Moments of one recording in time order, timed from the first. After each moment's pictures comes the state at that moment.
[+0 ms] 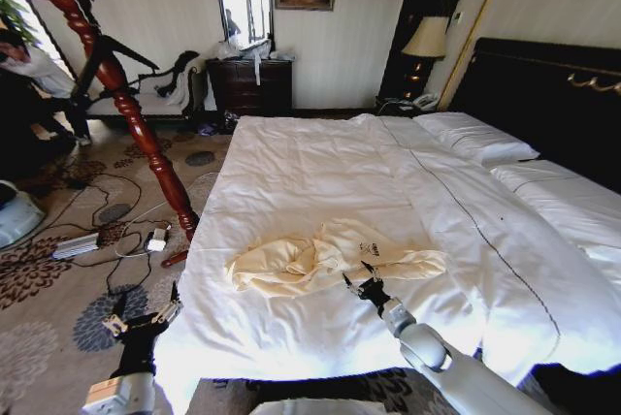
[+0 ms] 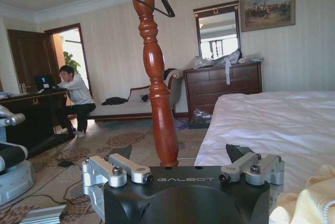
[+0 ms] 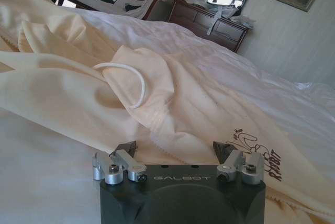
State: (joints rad) left arm 1.99 -1.59 -0.81 -2.35 -0.11 -0.10 -0.12; right arm -1.26 0.80 0.01 1.76 0.24 0.01 0.21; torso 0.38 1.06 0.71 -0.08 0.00
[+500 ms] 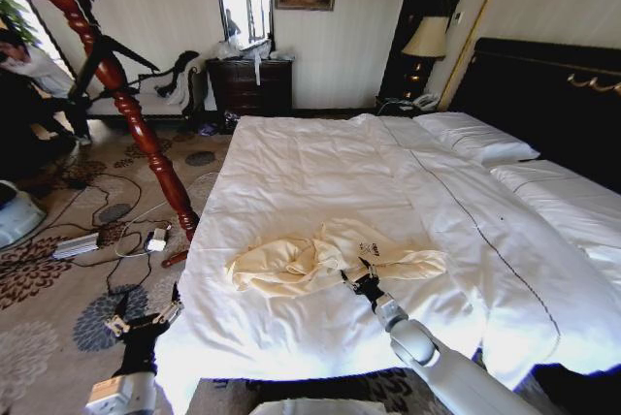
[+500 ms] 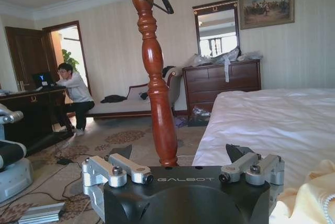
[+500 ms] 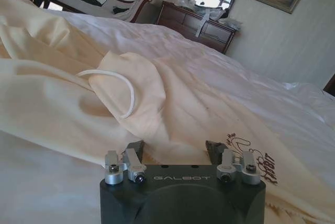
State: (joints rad) left arm 1.98 -1.57 -0.80 -2.33 -0.11 -0.10 -0.12; right arm -1.24 0.83 0.01 1.74 0.24 0.01 0.25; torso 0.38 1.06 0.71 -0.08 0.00
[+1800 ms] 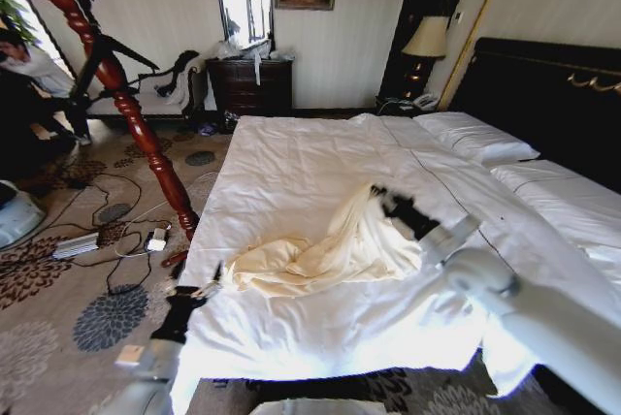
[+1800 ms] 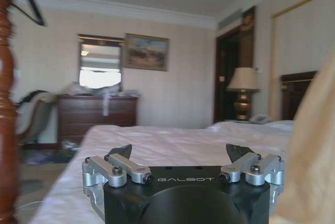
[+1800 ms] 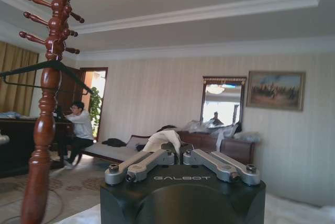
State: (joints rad) left arm 1.76 -1.25 -0.61 -2.17 -0.34 -0.20 0.15; right arm -1.08 0.32 0.40 2.11 1.07 0.18 0.03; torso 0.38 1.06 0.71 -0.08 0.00
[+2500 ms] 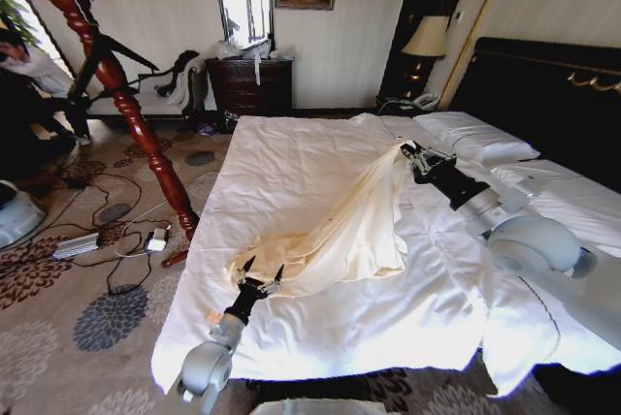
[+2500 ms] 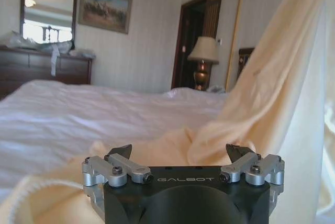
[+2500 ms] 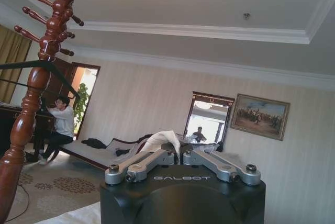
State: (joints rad) left arm 1.44 -1.23 -0.27 -1.87 -0.31 -0.13 0.10; right arm -1.16 0.20 0.54 2.16 1.06 0.18 0.12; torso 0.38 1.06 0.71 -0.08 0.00
